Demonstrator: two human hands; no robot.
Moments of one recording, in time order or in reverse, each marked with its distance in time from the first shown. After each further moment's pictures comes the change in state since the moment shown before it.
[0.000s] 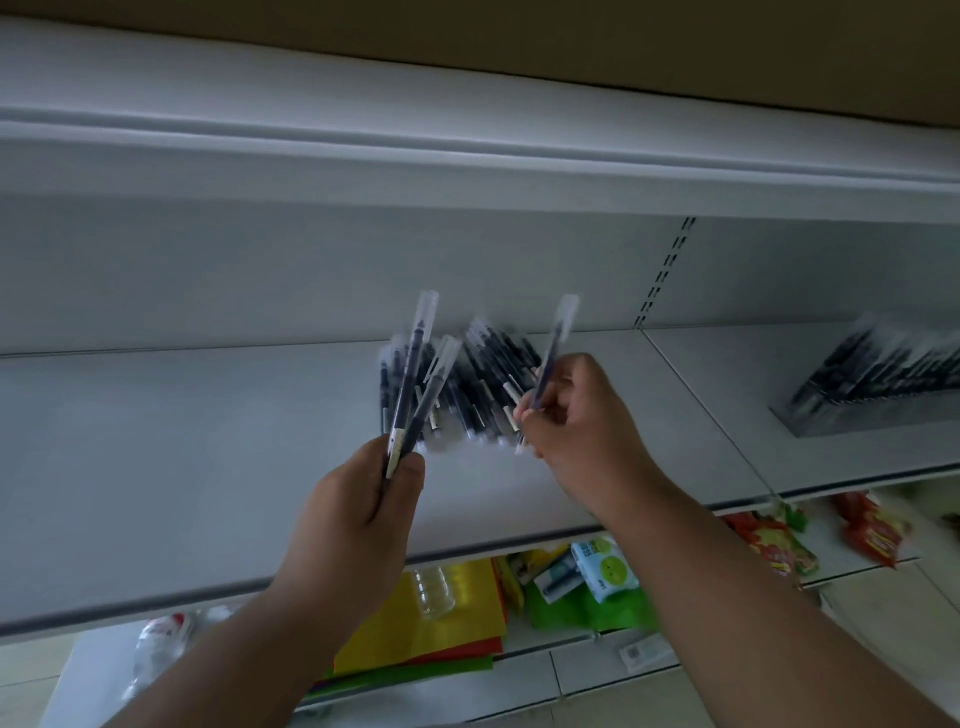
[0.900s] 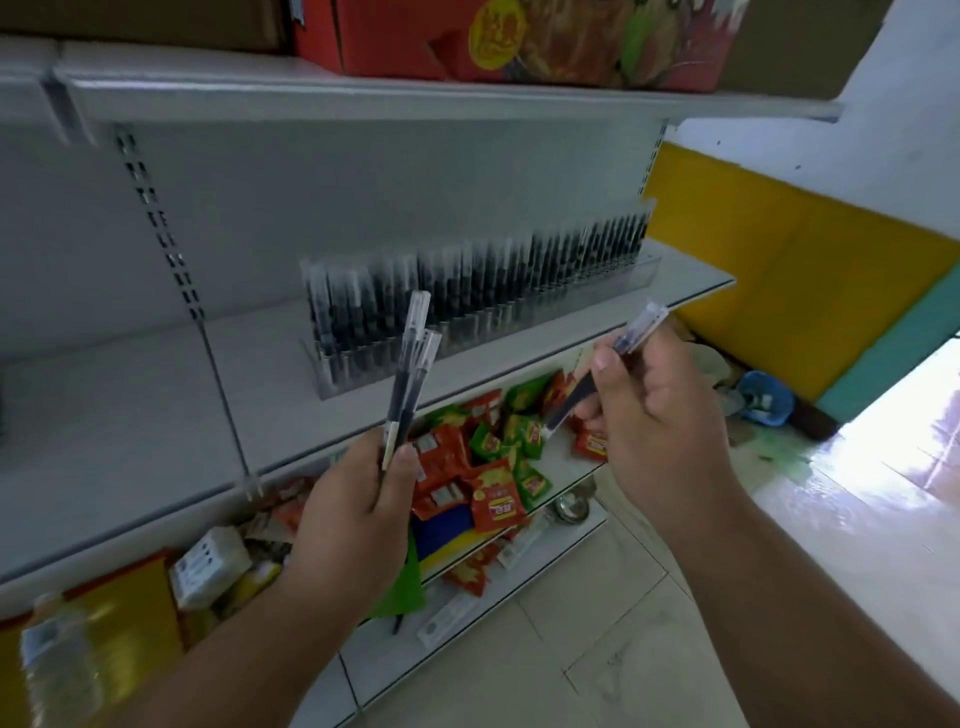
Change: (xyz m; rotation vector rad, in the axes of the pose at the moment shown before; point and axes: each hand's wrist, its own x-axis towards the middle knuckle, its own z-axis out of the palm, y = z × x) left_hand -0.082 0.221 0.387 -0.106 -0.302 0.162; right_hand -0.147 0.173 -0.435 -0.147 0.617 -0.094
